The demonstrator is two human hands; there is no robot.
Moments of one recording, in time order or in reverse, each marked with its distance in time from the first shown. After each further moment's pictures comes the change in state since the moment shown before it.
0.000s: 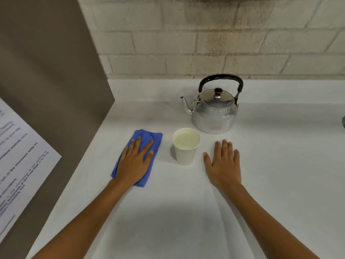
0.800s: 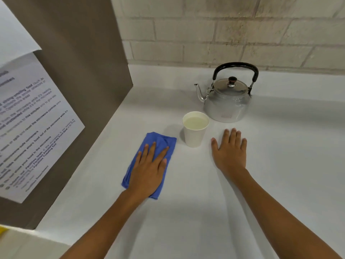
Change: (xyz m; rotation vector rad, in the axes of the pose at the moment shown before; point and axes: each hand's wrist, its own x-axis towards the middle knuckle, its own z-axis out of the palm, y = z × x) left_hand -0.101 0.030 0.011 -0.014 0.064 -0.001; right_hand -0.001 0.002 0.002 -0.026 -0.010 -0.028
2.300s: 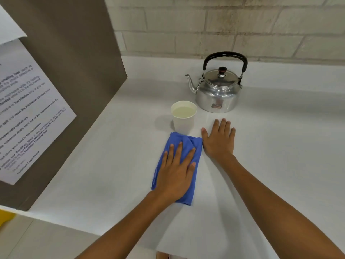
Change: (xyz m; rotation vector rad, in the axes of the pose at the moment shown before) left_hand -0.030 0.115 0.010 -0.080 -0.172 0.038; right_hand 0.003 0.004 -0.006 0.094 -0.077 -0.026
